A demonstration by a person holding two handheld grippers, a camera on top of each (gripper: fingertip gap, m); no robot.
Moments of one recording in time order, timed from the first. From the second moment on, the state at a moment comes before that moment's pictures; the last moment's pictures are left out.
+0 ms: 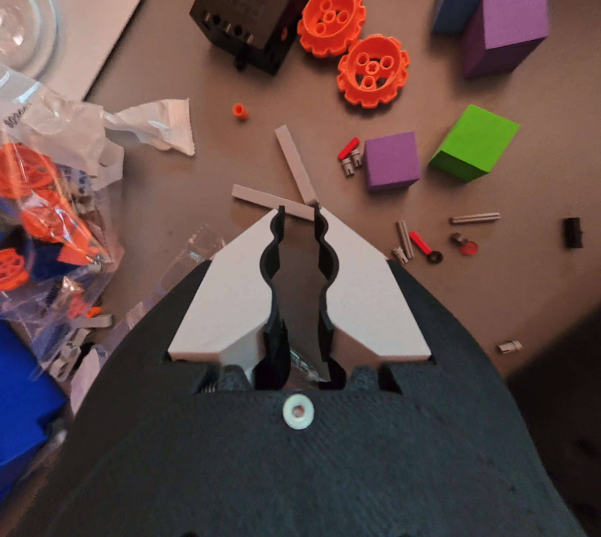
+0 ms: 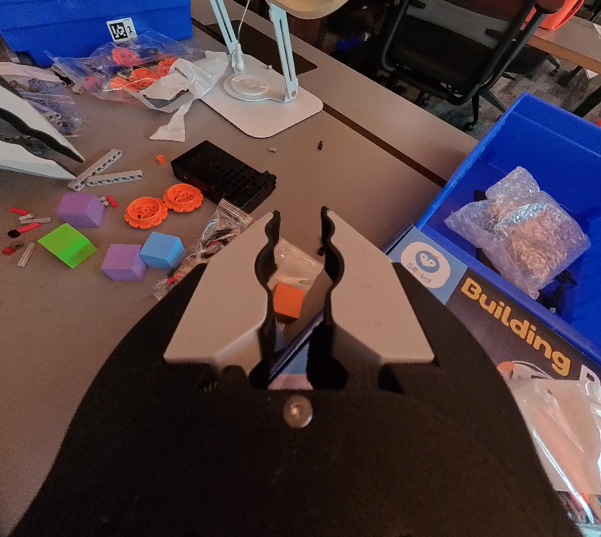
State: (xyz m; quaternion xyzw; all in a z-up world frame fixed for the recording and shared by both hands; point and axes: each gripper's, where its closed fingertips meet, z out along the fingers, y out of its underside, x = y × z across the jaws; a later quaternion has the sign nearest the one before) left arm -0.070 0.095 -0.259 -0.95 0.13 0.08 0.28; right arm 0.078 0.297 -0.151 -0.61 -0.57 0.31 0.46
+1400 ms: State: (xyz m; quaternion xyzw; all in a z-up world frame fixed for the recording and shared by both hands) left arm -0.094 0.101 -0.268 -0.94 0.13 0.06 0.29; right arm -0.077 0.142 -0.270 -0.54 -0.79 0.26 0.10
